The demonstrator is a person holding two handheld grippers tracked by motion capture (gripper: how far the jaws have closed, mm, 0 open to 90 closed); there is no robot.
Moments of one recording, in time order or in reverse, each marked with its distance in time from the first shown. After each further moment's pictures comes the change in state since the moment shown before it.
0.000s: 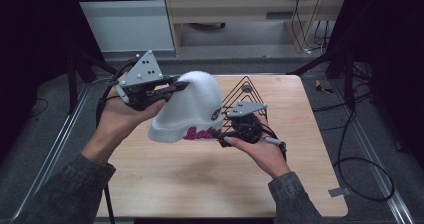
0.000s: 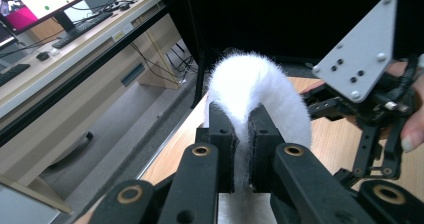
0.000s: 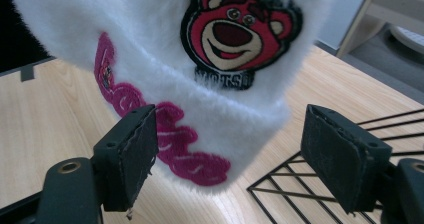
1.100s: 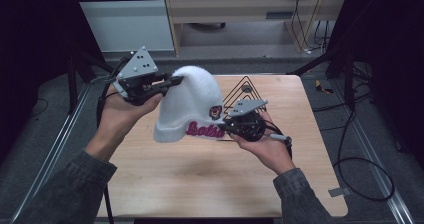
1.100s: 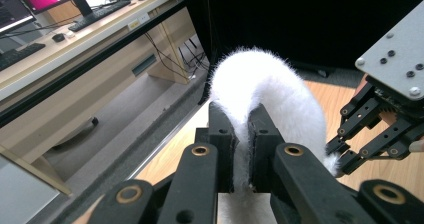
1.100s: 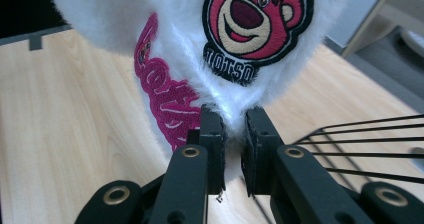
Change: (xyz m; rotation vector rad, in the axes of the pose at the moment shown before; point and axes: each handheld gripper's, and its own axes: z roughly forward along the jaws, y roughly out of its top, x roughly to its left) left arm 0.017 -0.009 0.006 -0.007 0.060 -0.101; right arm -0.005 0.010 -0.014 0.067 0.031 -0.094
